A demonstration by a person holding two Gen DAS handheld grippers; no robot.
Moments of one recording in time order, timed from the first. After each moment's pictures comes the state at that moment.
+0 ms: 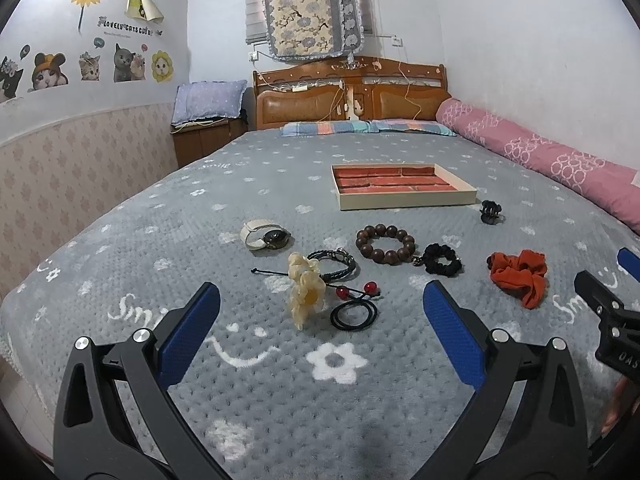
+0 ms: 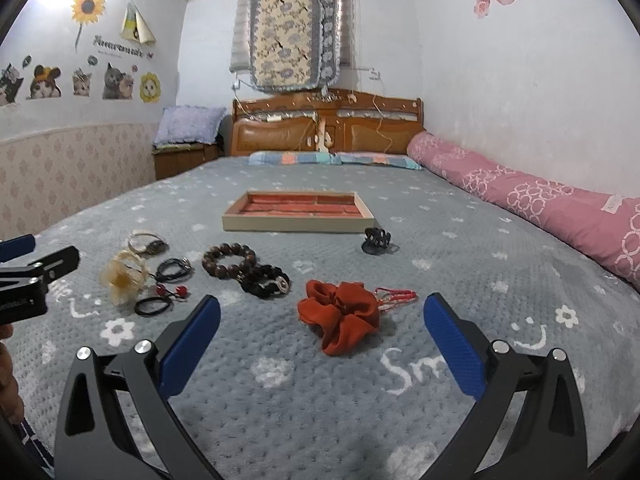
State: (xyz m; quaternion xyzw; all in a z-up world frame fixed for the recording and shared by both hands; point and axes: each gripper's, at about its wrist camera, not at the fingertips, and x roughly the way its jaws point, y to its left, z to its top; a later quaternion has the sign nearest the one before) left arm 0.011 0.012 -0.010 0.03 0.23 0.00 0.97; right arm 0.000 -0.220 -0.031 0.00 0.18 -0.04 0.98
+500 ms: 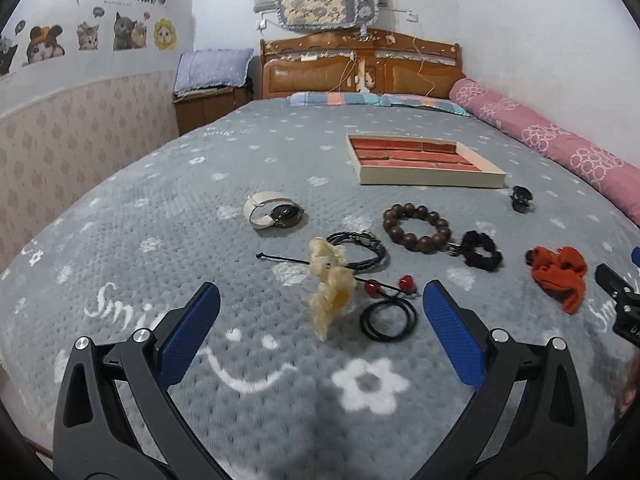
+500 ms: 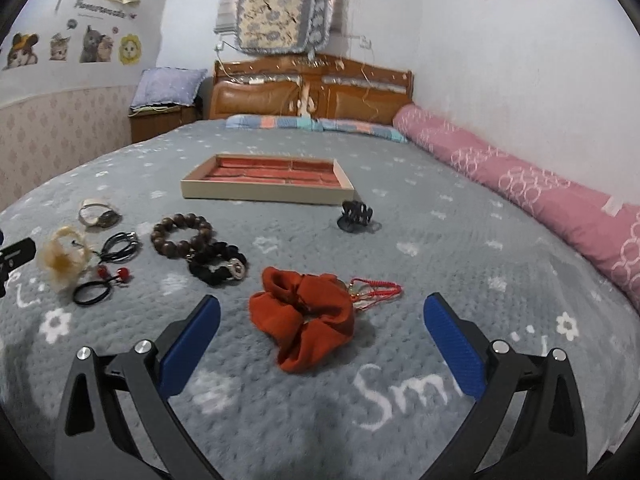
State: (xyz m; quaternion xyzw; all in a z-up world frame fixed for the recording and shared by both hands) left arm 0.077 0.039 -0.041 0.01 0.28 0.01 0.96; right arm 0.068 -0.243 -0.053 -0.02 0.24 -0.07 0.97
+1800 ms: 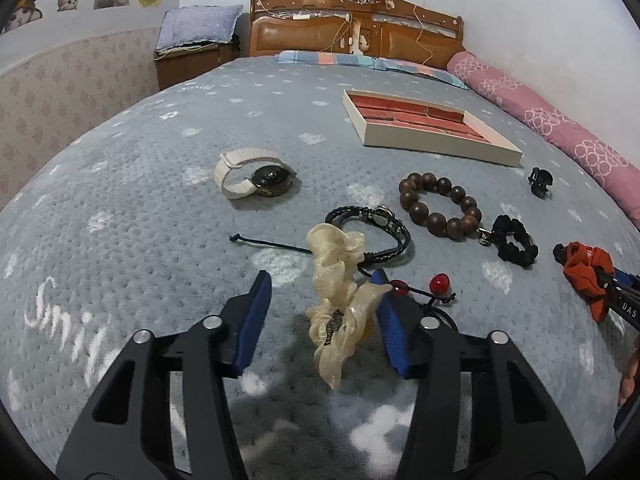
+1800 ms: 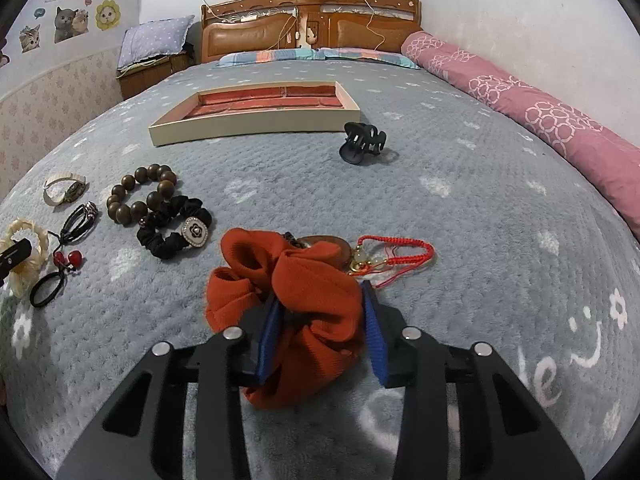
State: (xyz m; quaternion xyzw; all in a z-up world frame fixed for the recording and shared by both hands) left arm 0.143 0.054 -0.080 -0.02 0.35 -0.03 0.94; right arm 0.139 -0.266 -0.098 0.02 0.37 -0.06 0.93
